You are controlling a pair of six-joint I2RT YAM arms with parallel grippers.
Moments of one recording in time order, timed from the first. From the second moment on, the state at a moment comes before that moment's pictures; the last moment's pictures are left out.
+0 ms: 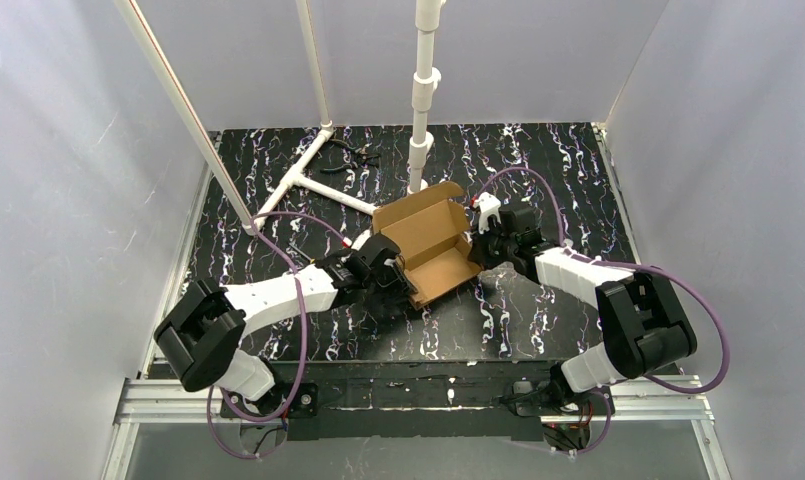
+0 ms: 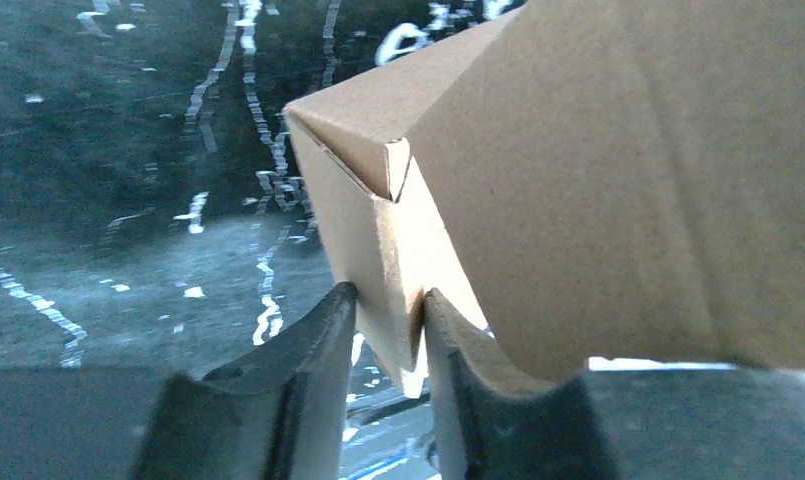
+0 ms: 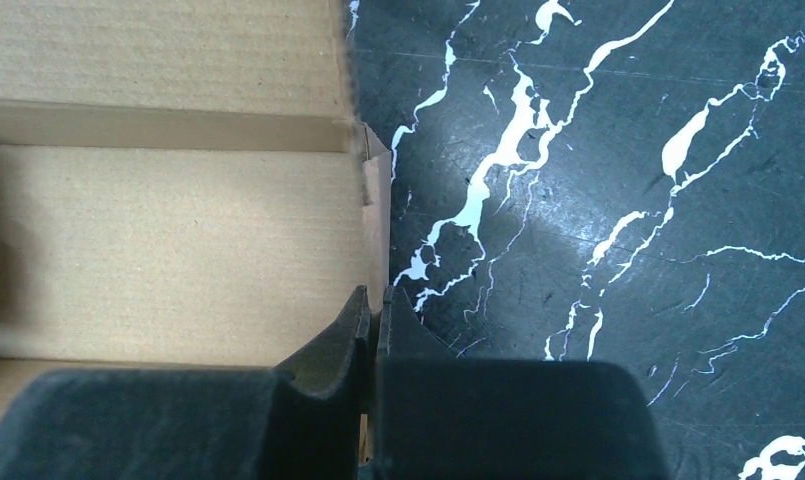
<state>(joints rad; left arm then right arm) -0.85 1.45 0.80 -0.23 -0.04 -1.32 0.40 1.47 0.70 0.02 -0.28 -0.06</state>
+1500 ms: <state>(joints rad) -0.71 1.46 0.98 -0.71 -0.18 -0.69 0.44 1.24 0.69 -0.12 -0.65 -0.29</state>
